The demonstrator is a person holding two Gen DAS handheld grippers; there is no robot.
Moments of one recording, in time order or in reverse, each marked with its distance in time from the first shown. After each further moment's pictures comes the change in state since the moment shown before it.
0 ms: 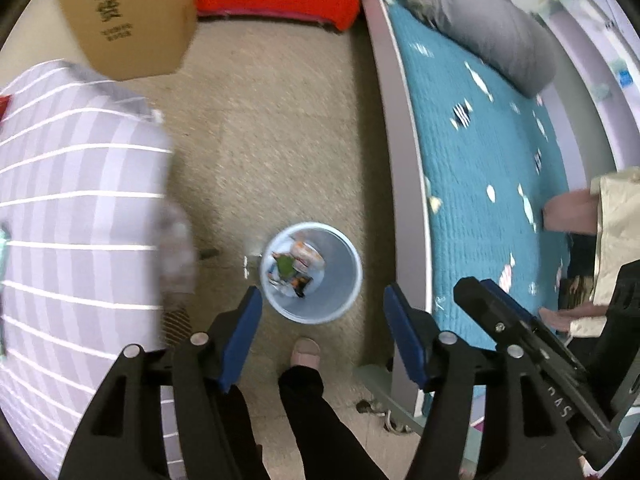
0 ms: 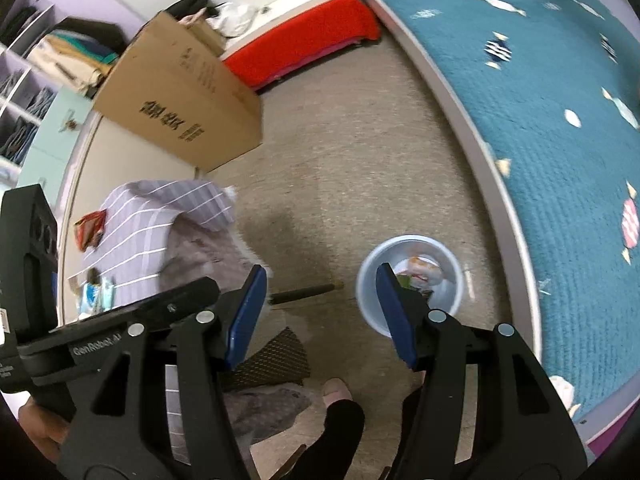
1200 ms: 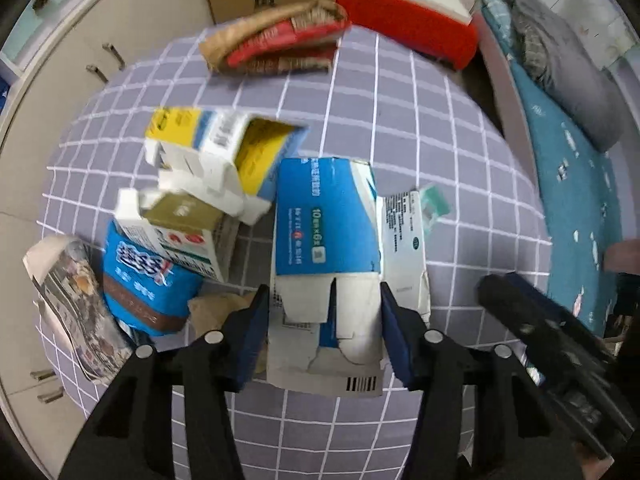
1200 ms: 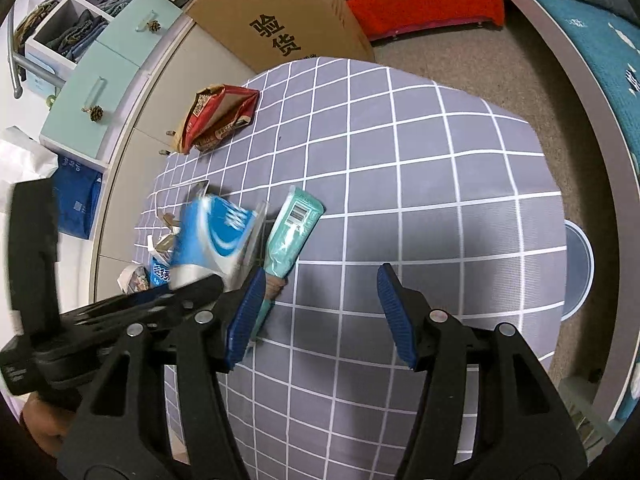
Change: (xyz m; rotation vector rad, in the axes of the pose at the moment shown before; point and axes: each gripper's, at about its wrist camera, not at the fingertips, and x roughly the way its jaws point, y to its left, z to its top) left arm -0.118 0.303 -0.031 -0.132 -0.067 0.190; right arm 0.104 0.289 -0.089 -0.179 0.118 0.139
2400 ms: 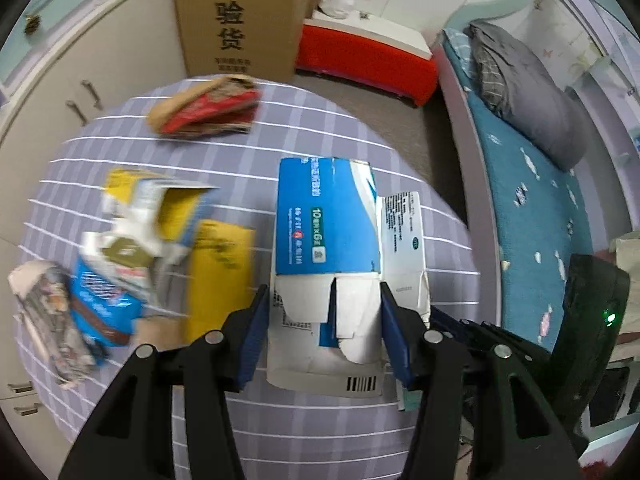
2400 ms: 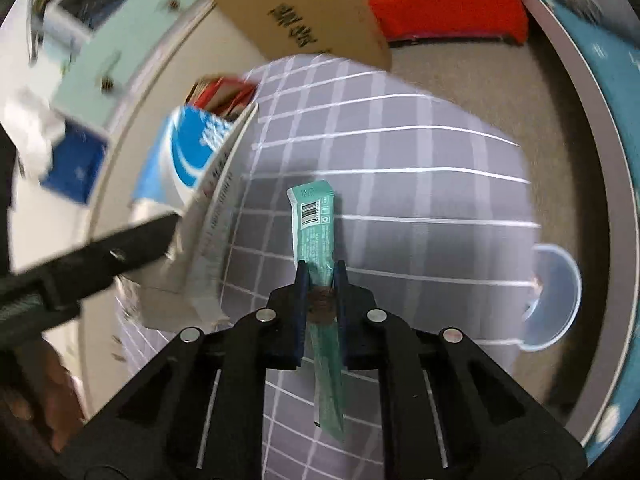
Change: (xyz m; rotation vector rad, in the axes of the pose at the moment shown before) left arm -0.031 -0.070 -0.001 0.022 -0.124 -0.106; right arm -0.019 -0.043 0.008 -0.083 0.016 0.043
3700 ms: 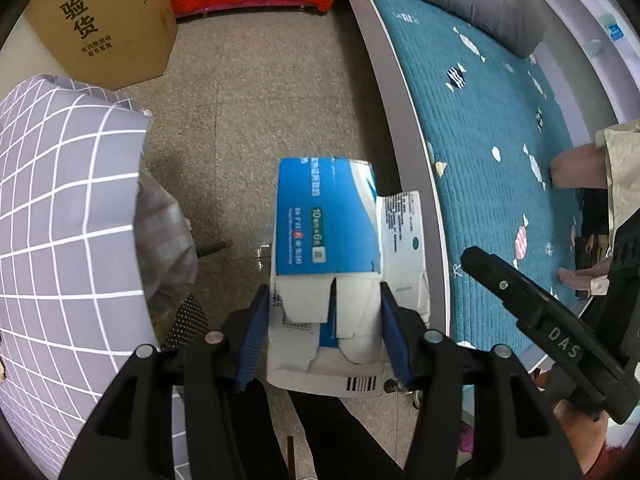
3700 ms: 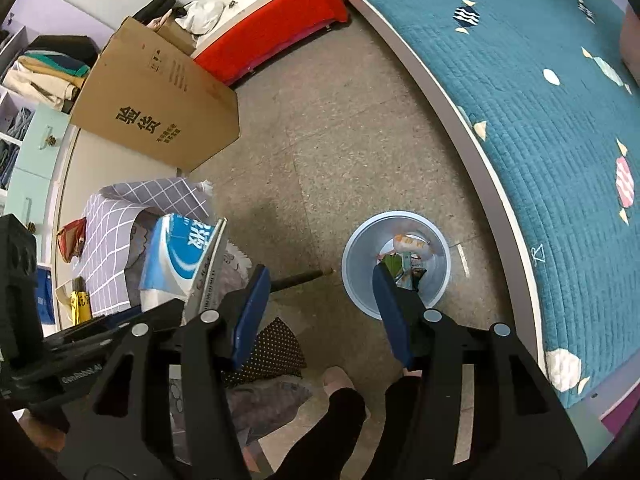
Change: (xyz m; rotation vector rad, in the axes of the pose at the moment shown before) left arm 0.139 -0.261 -0.044 0.242 0.274 -0.068; right arm -0.137 -0.280 -0.034 0.380 -0.096 -0.216
